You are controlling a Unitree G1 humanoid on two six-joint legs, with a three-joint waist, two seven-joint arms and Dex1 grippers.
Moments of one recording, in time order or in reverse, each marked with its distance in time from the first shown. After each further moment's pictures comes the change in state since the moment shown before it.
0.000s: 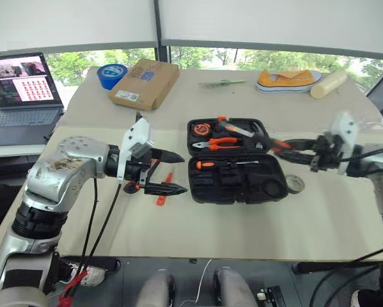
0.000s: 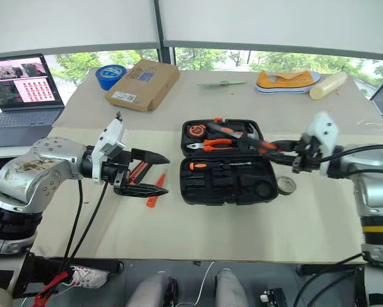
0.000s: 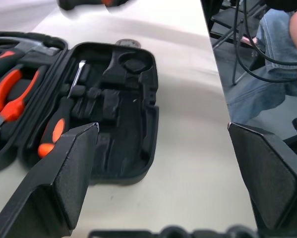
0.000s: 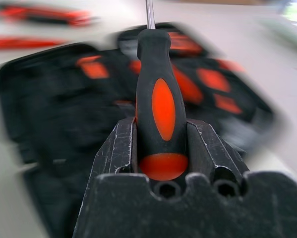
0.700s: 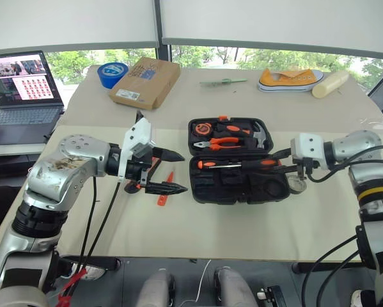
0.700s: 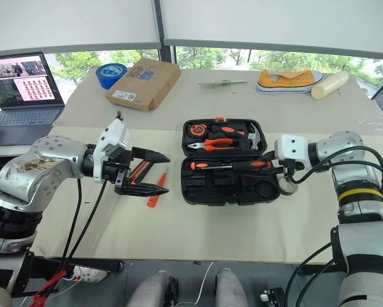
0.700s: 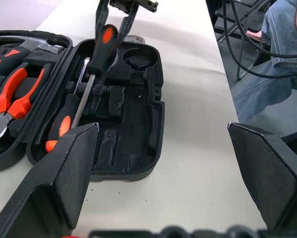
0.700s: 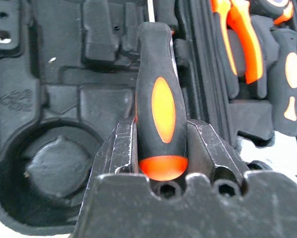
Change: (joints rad) left arm -0.010 0.006 -0.014 -0.006 0.011 -0.016 0.013; right arm -0.309 0.074 0.171 0.702 -0.308 -0.719 0.140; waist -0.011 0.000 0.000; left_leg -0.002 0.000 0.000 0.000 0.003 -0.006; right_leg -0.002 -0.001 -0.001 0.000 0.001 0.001
